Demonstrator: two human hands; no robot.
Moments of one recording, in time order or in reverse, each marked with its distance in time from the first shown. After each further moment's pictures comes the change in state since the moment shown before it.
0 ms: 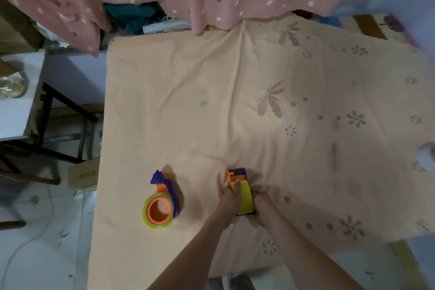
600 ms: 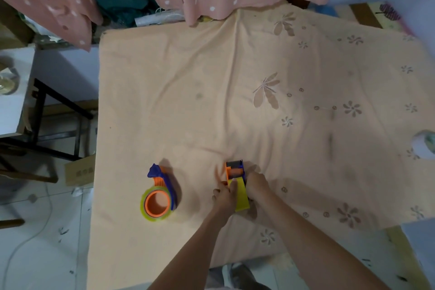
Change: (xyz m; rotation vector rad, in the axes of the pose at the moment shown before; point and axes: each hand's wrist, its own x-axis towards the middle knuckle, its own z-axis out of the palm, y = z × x) left_hand 0.006 -0.026 0.001 0.179 0.008 -0.151; right_hand 0.004 -0.020 0.006 -1.061 0.198 -0.253
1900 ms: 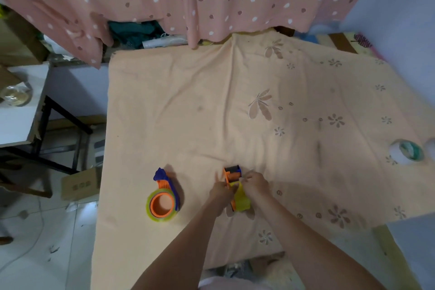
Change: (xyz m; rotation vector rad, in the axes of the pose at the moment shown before) left_hand -0.023 0.017 -0.030 -0.135 -0.077 0.096; right_hand -0.051 -0.014 -0.012 0.338 0.200 0.009
